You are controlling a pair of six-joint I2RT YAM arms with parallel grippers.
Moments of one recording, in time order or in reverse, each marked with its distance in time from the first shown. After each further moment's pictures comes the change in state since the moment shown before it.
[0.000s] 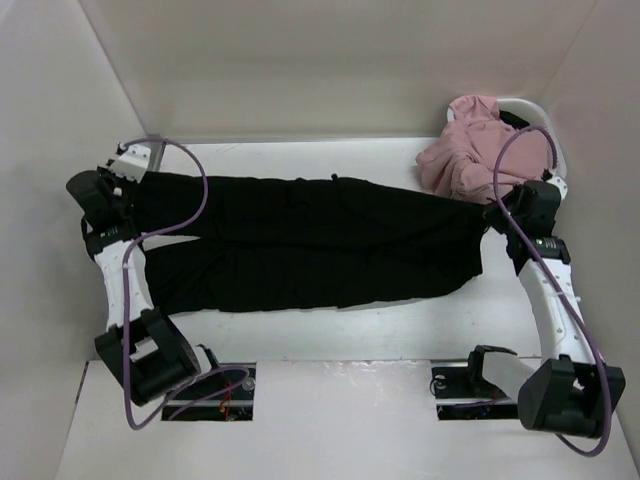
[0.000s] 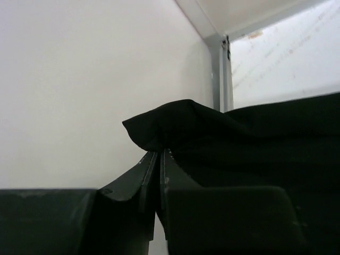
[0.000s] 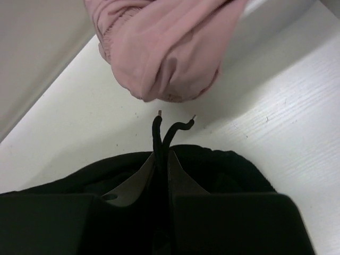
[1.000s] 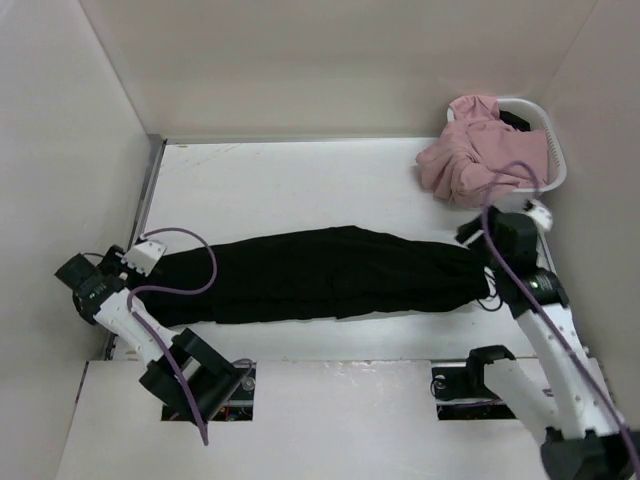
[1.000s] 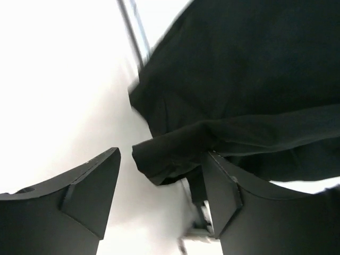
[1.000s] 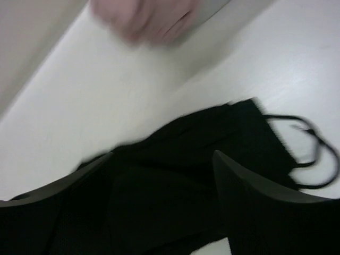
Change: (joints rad) left arm 0.454 -0.285 -0.369 -0.626 0.253 0.640; right arm 0.181 -0.386 -0.131 -0.298 0.232 0.148
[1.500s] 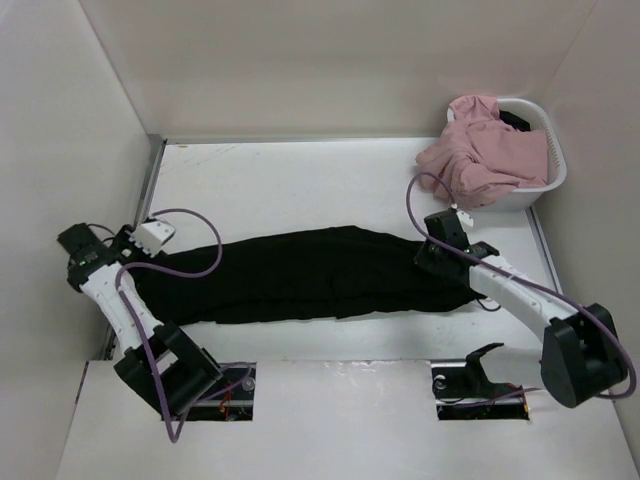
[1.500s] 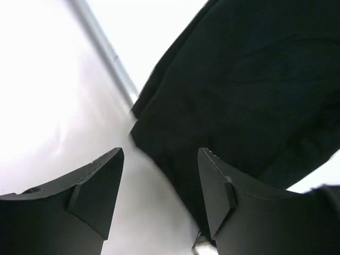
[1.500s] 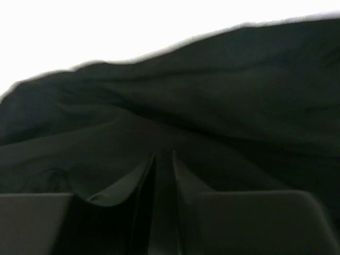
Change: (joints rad) left arm -0.158 0.124 0.270 -0.278 0.016 0.018; right arm 0.364 0.510 -0.037 0.180 -0.030 0.070
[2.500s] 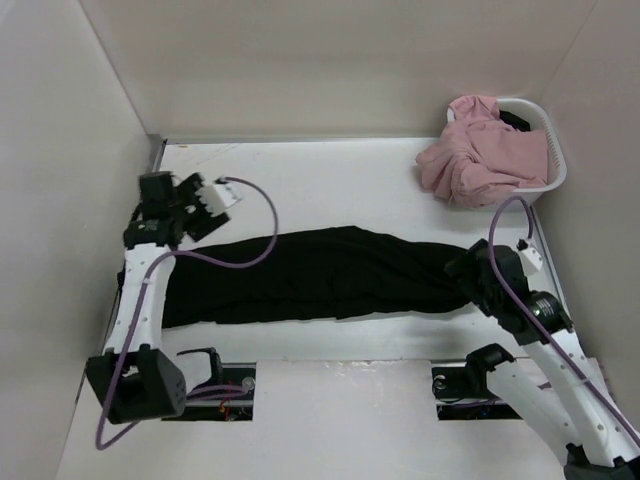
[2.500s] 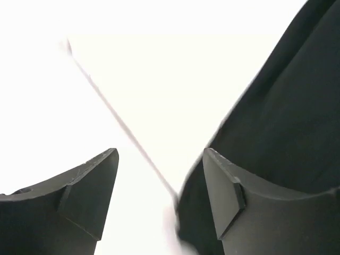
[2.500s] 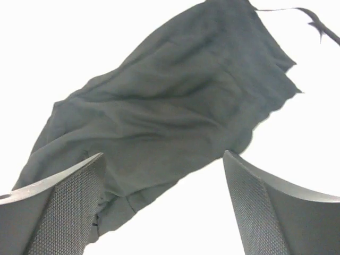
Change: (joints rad) left arm -0.597 0.018 0.080 0.235 -0.211 -0.243; right arm -0.026 -0.587 -0.007 -0.491 0.142 0.226
